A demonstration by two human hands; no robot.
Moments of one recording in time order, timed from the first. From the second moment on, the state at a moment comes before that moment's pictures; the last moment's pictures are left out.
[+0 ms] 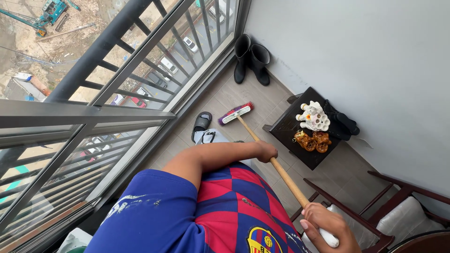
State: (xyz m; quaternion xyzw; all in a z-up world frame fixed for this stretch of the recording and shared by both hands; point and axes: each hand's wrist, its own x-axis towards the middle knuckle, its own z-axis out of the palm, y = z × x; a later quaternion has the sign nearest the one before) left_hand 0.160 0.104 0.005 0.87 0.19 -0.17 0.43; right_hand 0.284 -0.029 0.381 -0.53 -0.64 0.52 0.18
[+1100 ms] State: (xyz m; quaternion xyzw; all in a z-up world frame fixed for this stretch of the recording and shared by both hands) left_hand 0.146 0.095 0.017 0.86 0.14 -0.20 0.45; right_hand 0.262 -0.065 0.387 -0.57 -0.59 0.51 0.27
